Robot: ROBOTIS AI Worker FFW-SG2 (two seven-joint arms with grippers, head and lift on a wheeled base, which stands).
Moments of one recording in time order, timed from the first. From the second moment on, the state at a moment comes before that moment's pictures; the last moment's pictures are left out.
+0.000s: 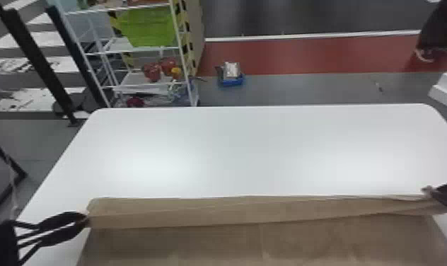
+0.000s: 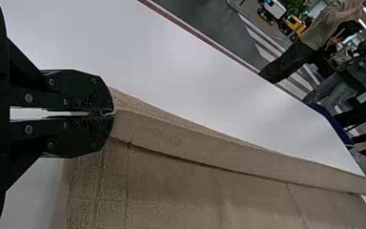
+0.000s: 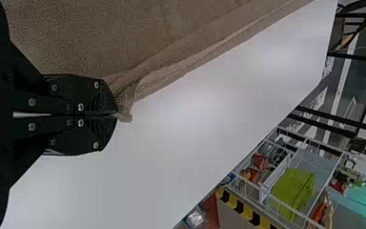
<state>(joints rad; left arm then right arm) 0.28 0.22 0.84 -1.61 -0.34 -0.69 -1.41 0.18 -0.40 -0.45 -1.83 0.29 0.06 1.36</state>
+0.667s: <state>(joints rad) 0.34 0.20 0.86 -1.63 -0.30 -0.83 -1.43 0.23 -0.40 -0.42 -1.84 0.33 0.03 1.36</state>
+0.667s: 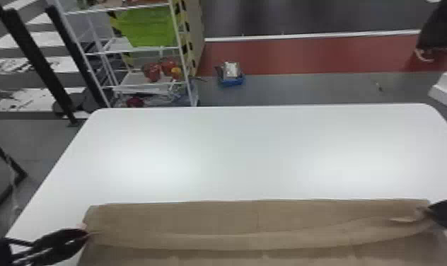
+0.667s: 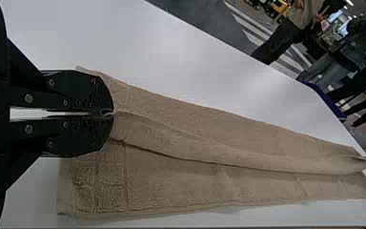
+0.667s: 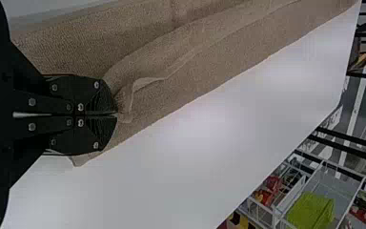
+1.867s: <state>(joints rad) 0.43 0.17 0.86 -1.68 -0.33 -0.90 -1.46 0.25 -0.42 -0.41 -1.82 0.41 -0.03 1.36</state>
